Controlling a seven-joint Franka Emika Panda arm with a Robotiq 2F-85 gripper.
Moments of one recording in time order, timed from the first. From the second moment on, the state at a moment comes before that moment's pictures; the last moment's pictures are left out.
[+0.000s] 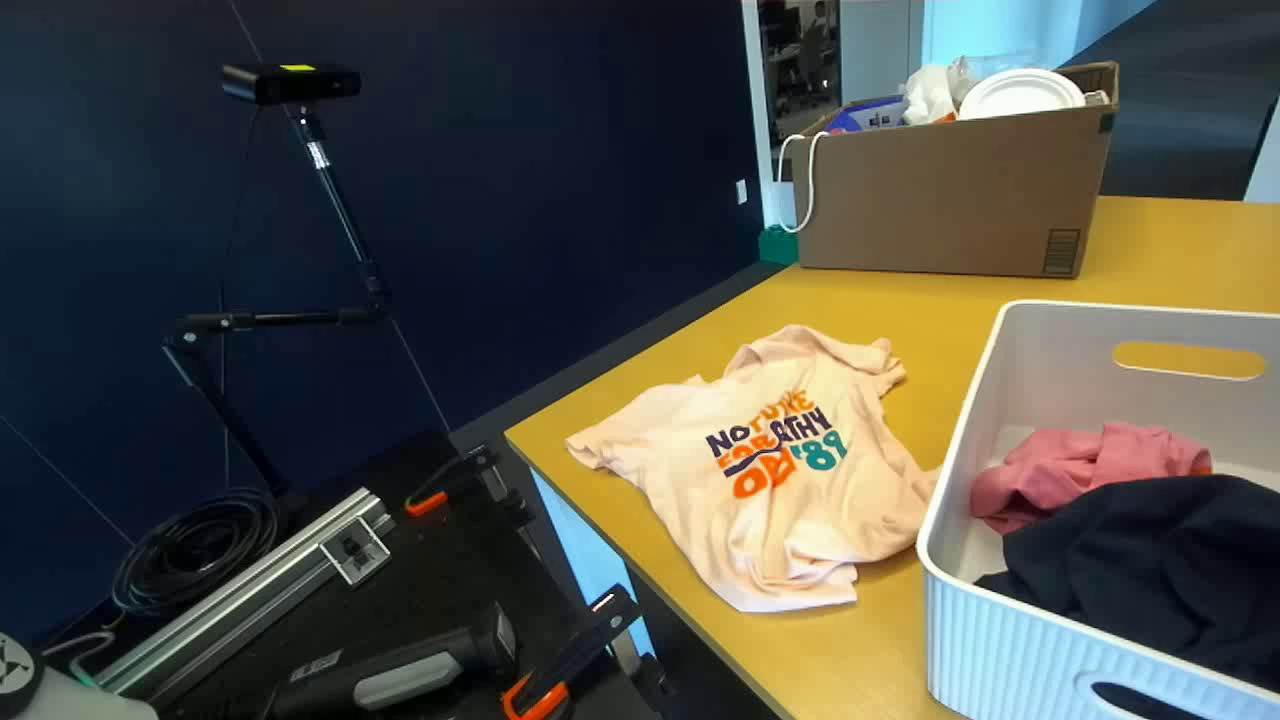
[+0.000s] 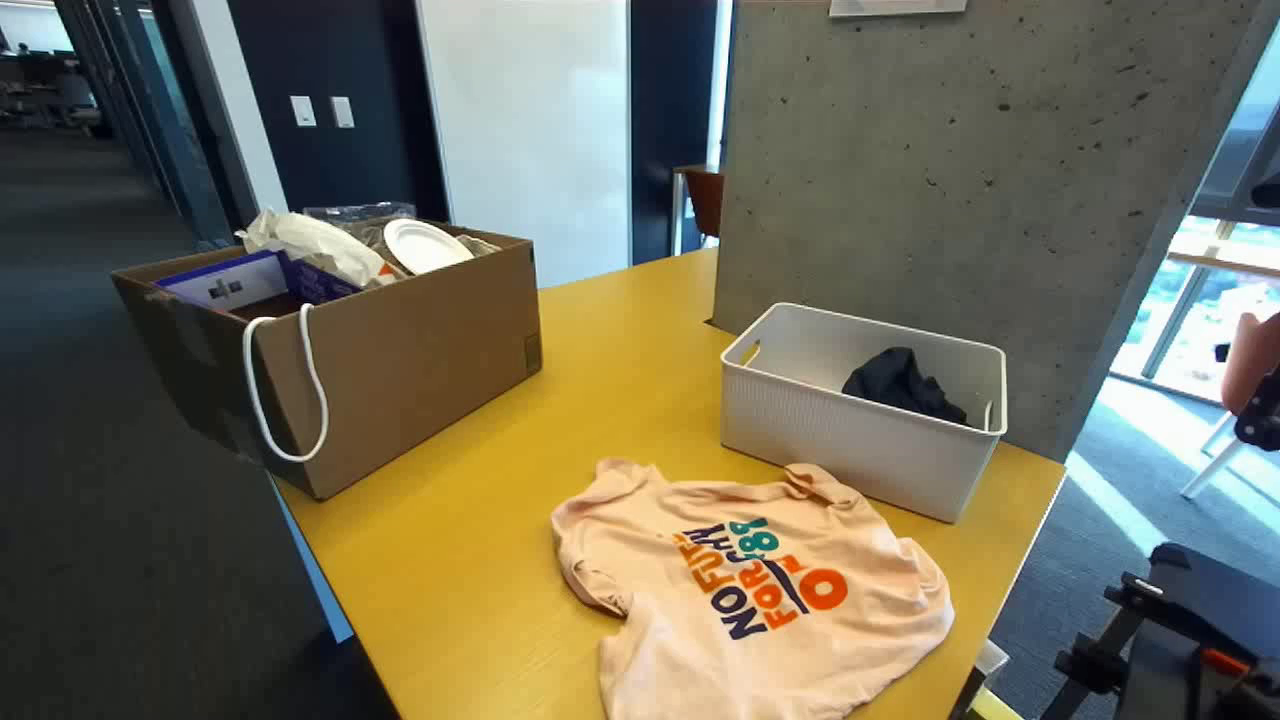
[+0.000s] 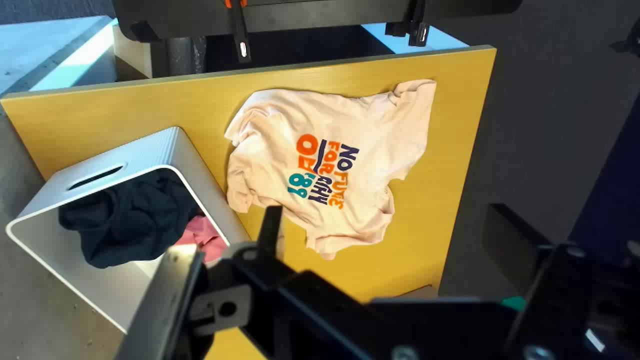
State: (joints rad) arm -0.05 -0.96 -0.24 -2.59 0.02 1.87 -0.21
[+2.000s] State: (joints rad) arm 0.02 0.27 -0.16 -1.82 0.04 2.20 -0.44
